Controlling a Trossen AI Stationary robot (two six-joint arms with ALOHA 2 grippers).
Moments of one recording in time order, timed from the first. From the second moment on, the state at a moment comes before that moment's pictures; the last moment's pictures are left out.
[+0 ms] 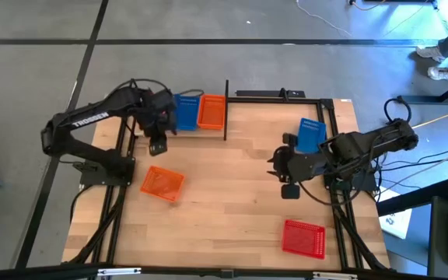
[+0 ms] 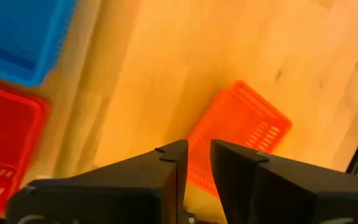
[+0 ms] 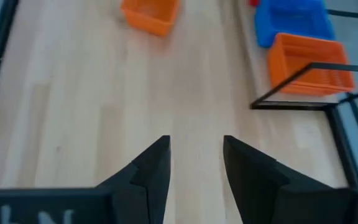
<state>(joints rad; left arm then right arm) 0.42 1.26 1.33 -1.37 0.19 0.02 0.39 1.35 1.51 -1.07 0.41 0.24</state>
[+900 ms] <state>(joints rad) 0.23 1.31 1.12 -1.30 0.14 0.18 0.39 1.35 1.51 -1.06 0.37 0.26</state>
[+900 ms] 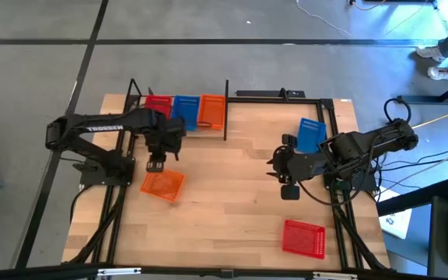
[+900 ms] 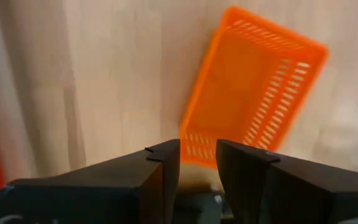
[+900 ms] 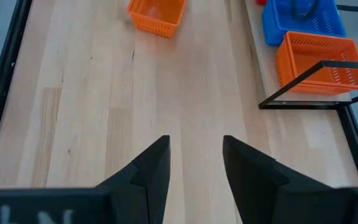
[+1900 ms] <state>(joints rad) 0.17 1.31 0.77 -0.89 0.19 0.19 0.39 1.35 1.51 -1.07 0.37 0.25</state>
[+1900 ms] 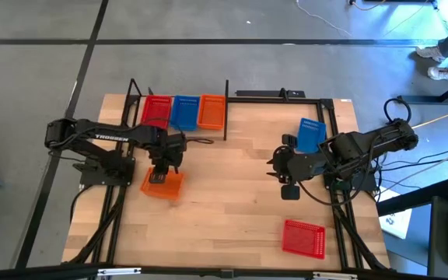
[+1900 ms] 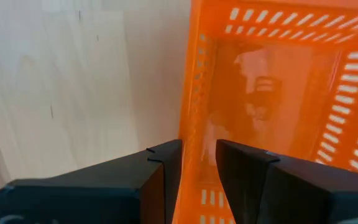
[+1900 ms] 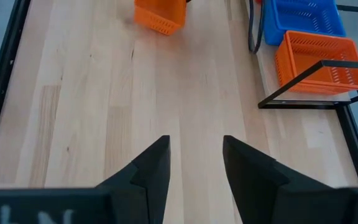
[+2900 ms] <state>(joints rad) 0.12 1.30 0.74 -0.88 0.16 0.13 0.39 1.35 1.51 -1.09 0.36 0.25</state>
